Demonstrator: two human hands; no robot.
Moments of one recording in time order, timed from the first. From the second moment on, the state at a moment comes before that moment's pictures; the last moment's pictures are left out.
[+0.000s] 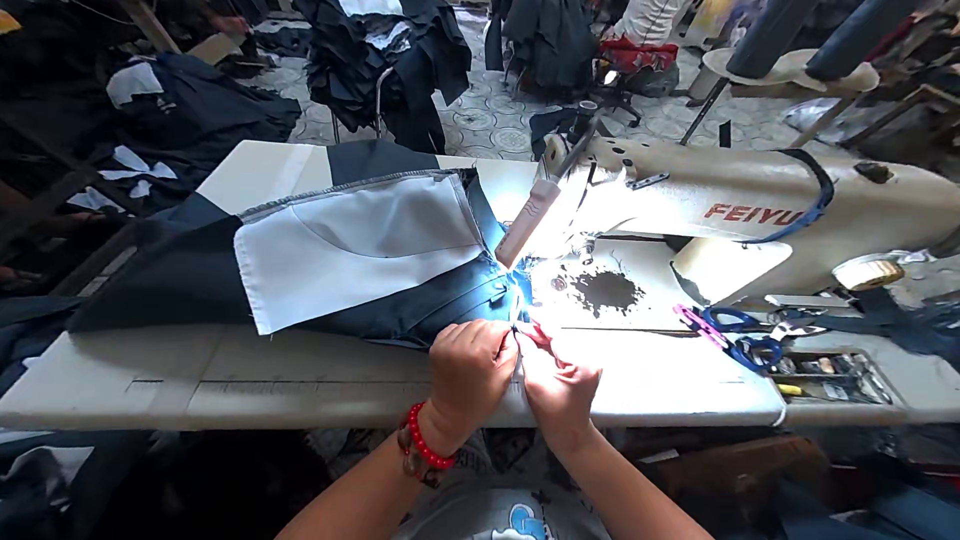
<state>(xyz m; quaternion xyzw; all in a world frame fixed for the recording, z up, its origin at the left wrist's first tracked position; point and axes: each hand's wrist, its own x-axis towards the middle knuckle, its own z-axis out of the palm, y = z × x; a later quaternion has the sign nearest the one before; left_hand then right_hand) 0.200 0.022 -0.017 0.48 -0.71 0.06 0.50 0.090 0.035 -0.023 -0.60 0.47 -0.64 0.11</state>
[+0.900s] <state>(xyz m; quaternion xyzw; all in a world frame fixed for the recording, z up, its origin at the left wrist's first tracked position) 0.207 0.019 -0.022 0.45 -0.75 0.05 0.49 0.090 0.043 -0.028 -0.63 0.47 -0.62 0.09</state>
